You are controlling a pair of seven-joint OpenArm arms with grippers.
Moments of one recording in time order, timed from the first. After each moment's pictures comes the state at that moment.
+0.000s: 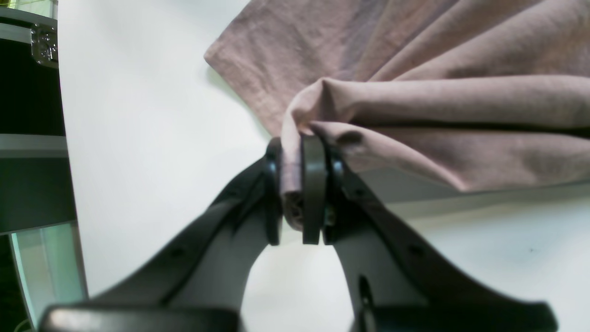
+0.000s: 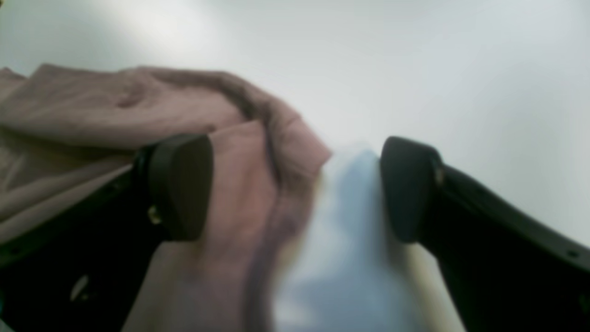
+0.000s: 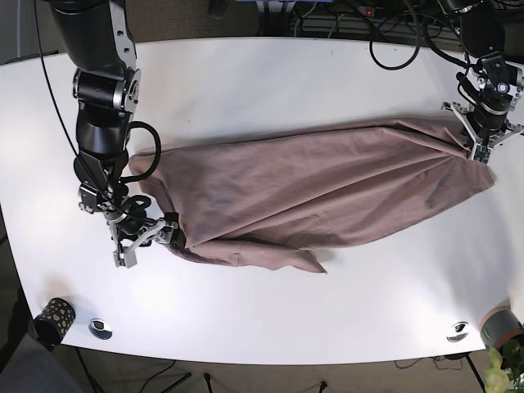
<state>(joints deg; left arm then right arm) 13.3 -11.9 -32.8 96.5 14.6 -33.9 29.0 32.6 13.9 12.6 33.7 13.1 33.1 -20.2</state>
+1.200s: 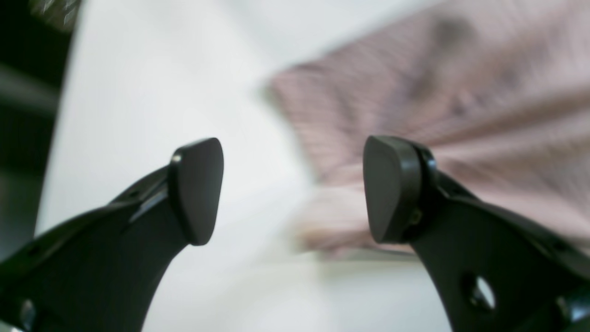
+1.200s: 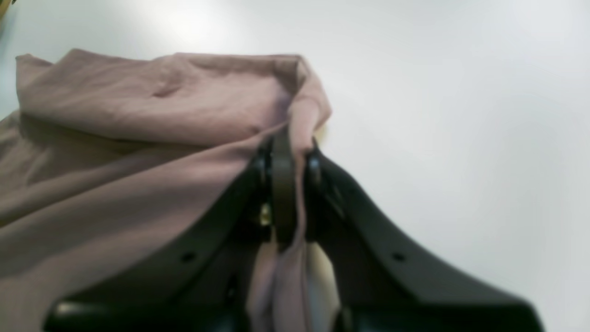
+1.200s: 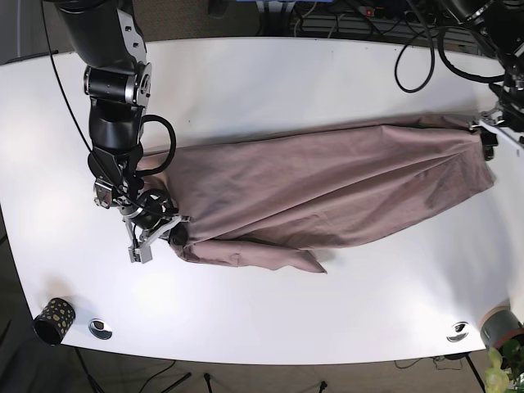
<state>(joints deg) 8.3 -12.0 -49.7 100.4 -13.2 -33.6 45.7 31.5 11.6 11.9 33.8 13.4 33.2 -17.8</state>
